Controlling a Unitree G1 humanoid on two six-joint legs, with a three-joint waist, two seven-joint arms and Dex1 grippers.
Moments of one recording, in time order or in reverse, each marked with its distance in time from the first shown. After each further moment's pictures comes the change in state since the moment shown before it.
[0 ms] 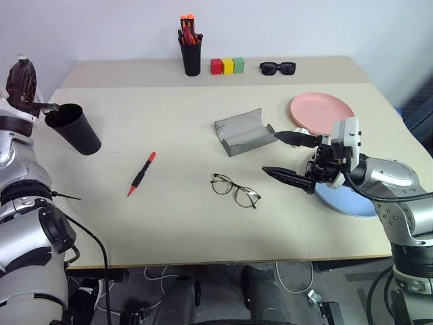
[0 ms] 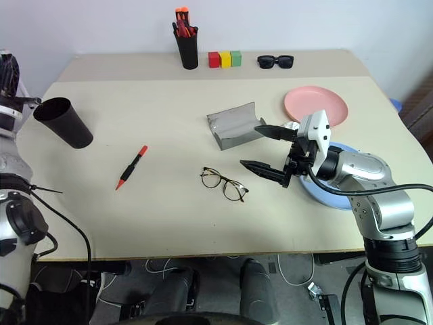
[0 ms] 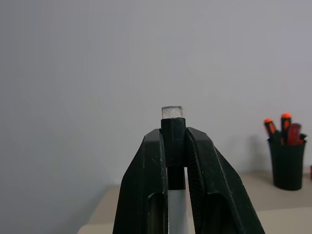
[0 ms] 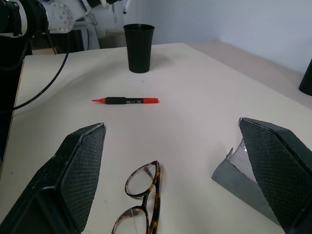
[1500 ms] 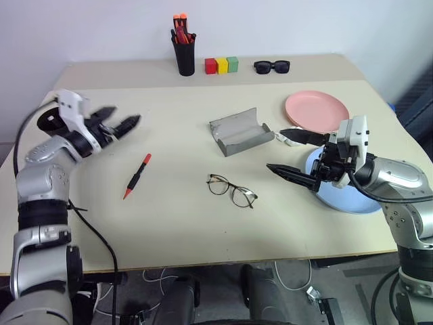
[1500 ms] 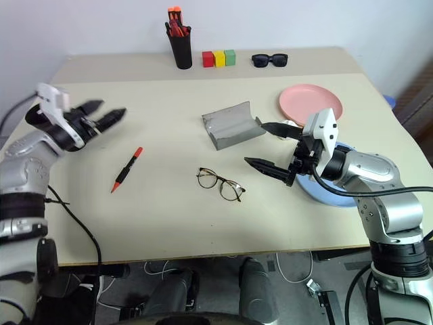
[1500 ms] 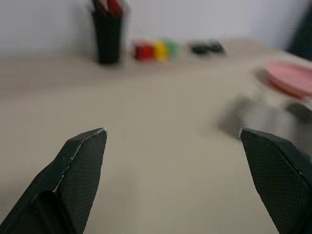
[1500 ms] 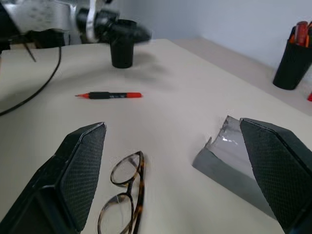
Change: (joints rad) left arm 0.376 -0.066 -0.296 -1.039 -0.213 1.198 -0.114; right arm 0.016 -0.018 -0.030 -0.015 -0.006 -0.006 -0.028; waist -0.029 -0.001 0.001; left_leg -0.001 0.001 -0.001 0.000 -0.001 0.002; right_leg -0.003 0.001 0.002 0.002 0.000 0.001
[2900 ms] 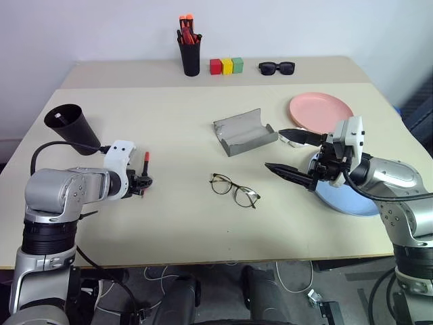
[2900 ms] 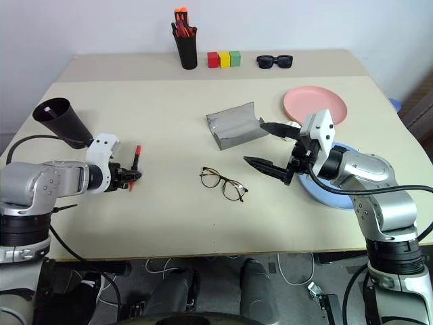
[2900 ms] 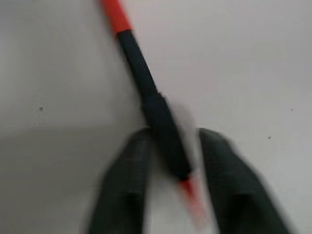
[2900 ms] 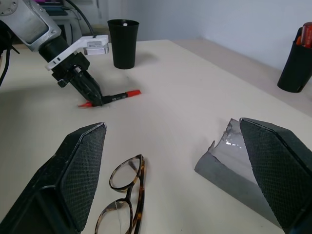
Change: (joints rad) left arm 0.054 -0.014 -0.098 -0.365 -0.002 0.871 0.397; right arm 0.000 0.010 0.018 0.021 -0.018 -0.021 -0.008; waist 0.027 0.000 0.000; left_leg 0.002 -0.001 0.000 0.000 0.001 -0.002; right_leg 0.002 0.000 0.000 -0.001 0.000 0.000
